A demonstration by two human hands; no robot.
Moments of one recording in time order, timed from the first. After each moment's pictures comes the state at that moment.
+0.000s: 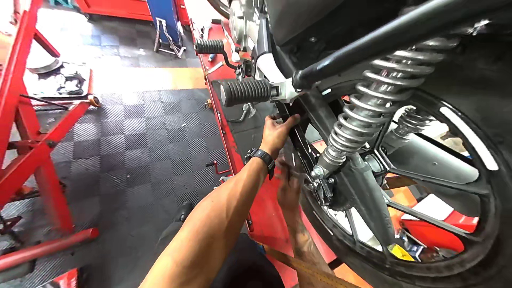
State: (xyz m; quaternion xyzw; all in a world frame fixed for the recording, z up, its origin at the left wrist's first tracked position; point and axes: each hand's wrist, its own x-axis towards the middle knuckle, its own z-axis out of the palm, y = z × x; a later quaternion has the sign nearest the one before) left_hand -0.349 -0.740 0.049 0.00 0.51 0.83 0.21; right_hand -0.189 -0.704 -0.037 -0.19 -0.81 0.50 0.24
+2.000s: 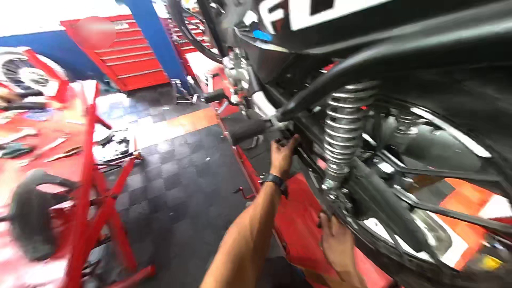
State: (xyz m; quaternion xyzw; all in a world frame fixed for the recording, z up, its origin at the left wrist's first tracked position) left_hand -0.338 -0.741 0.052 0.05 0.54 0.82 0.18; right_hand -0.087 -0.709 0.001 -0.35 -0.87 0.30 0.17
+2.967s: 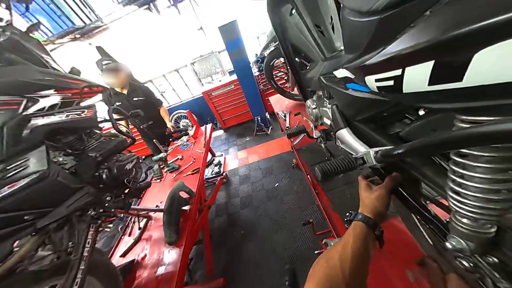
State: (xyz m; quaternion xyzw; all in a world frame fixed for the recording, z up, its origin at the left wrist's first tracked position) left_hand -0.342 -0.758 0.067 0.02 0.55 0.81 0.23; right_hand -0.139 -0.697 -0.013 -0.27 -0.89 0.35 0.12
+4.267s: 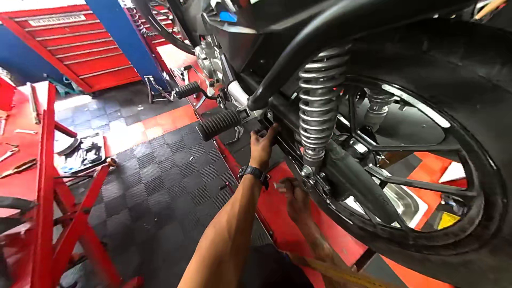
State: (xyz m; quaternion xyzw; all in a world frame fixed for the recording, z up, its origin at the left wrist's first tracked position) left_hand -0.344 -0.748 0.053 0.04 0.55 0.81 0.20; right_hand -0.159 -0.708 -0.044 -0.24 -0.83 0.46 0.22
